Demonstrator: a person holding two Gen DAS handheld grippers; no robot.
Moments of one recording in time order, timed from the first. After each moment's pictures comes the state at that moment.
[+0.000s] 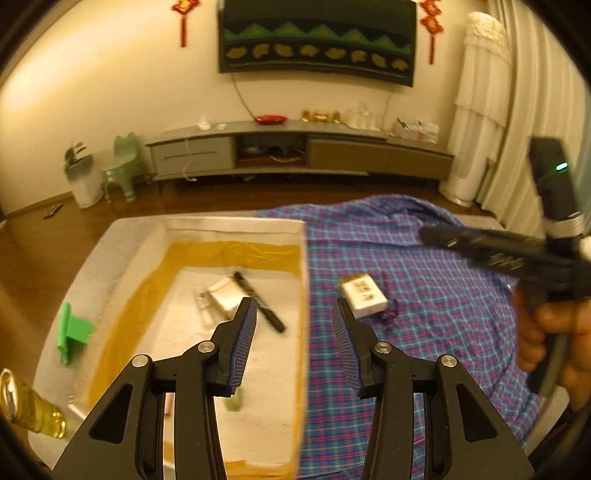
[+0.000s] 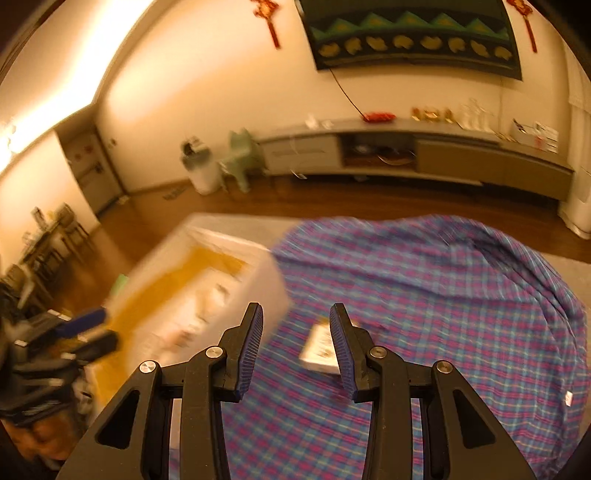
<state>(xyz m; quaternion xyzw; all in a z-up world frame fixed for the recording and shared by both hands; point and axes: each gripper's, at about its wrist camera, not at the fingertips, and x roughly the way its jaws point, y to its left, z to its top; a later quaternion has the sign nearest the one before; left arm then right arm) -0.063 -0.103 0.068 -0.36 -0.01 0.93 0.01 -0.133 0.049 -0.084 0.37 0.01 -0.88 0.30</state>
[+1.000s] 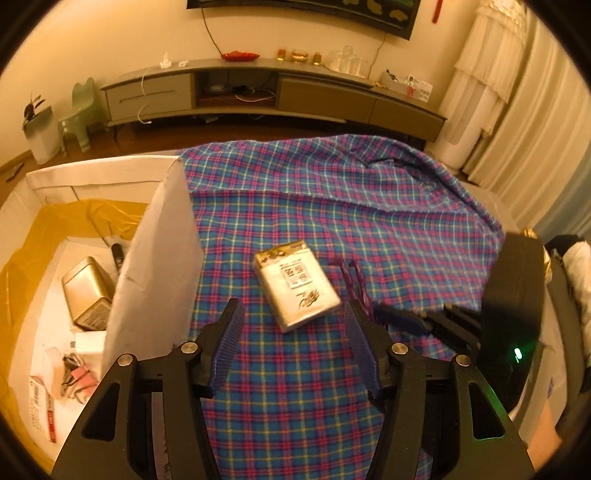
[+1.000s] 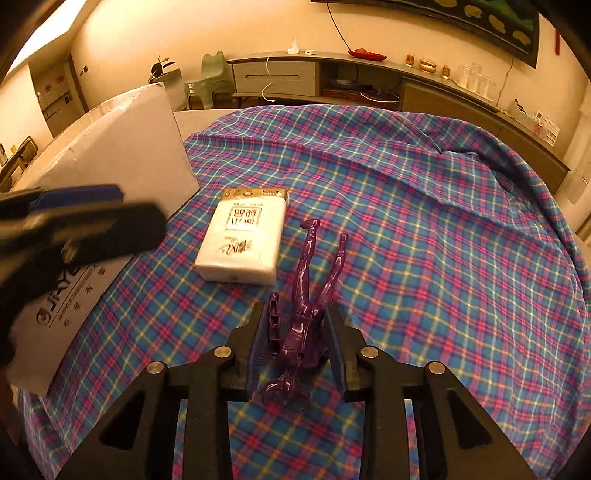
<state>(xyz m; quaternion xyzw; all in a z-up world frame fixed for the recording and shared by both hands) -0.186 -0.040 -0.028 -0.45 -0.07 0.89 0.06 -0.168 0.040 -0.214 0.45 0.12 -0.85 0.25</state>
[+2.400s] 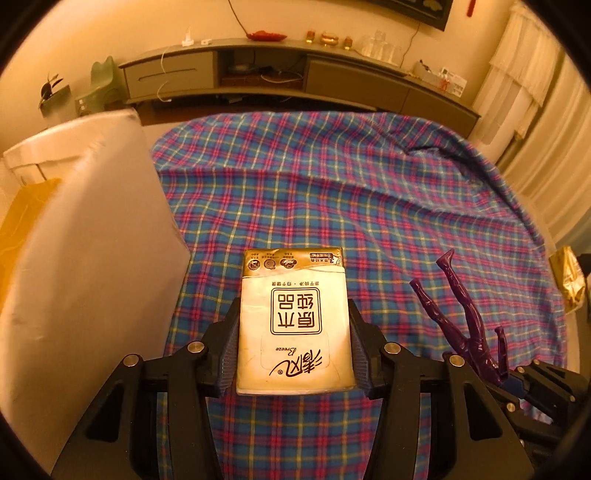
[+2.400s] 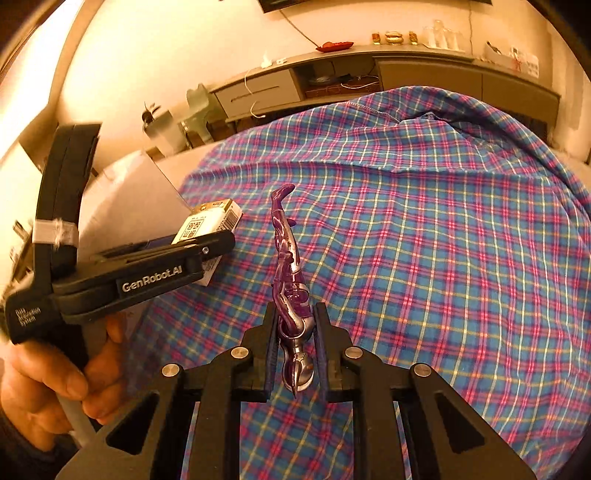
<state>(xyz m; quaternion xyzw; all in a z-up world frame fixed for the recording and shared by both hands) -0.228 -0.030 -0.070 -0.47 -0.07 0.88 0.00 -0.167 0.097 -0.195 0.47 -0.03 -0.84 0.27</state>
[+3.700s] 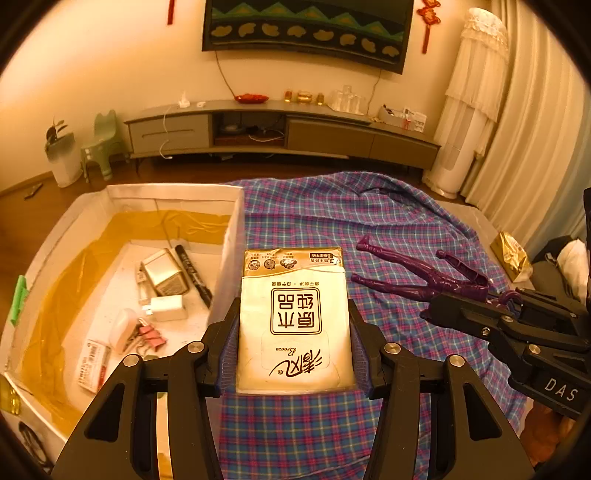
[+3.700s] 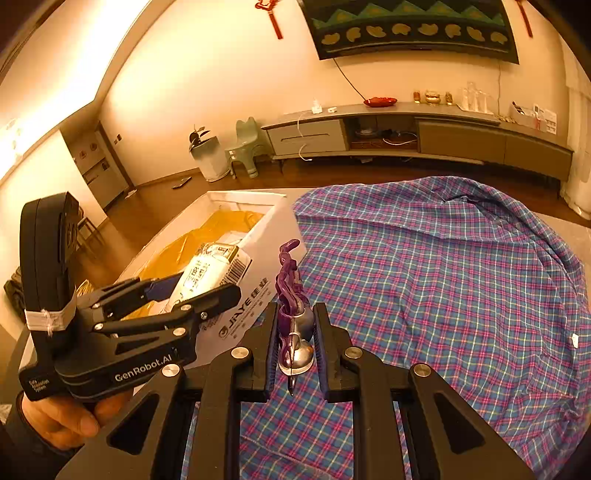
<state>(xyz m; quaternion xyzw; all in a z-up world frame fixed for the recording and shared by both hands) -0.070 -0.062 0.036 -0.38 -0.04 0.92 0.03 -0.043 0.063 -0.082 0.38 -0.01 -0.87 0.33</state>
